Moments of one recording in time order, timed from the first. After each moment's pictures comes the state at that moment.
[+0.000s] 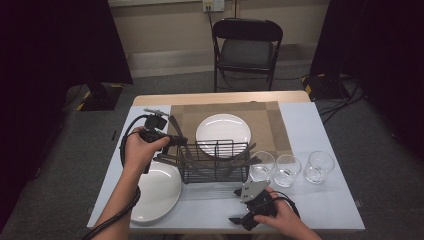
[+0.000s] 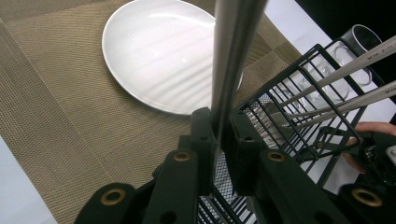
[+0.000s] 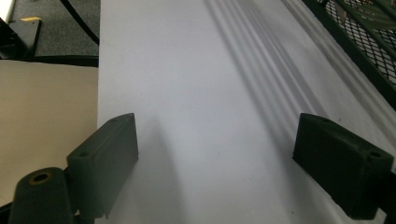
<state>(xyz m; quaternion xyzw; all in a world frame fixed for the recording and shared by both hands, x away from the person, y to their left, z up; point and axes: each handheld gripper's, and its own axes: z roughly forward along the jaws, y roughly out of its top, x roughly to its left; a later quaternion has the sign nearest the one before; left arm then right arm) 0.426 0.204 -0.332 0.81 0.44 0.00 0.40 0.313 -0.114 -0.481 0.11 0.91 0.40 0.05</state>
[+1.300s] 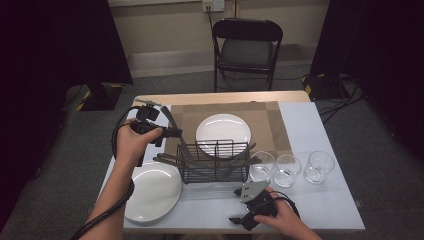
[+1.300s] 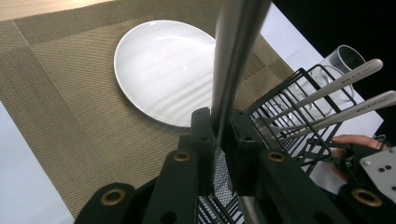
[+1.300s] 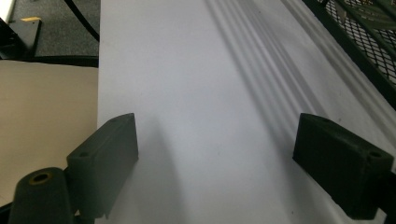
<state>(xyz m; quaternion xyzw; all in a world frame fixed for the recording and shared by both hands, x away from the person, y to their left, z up) 0.429 0.217 -0.301 0.80 0.44 0.01 0.41 0.313 -0.114 -0.481 0.11 0.91 0.40 0.05</state>
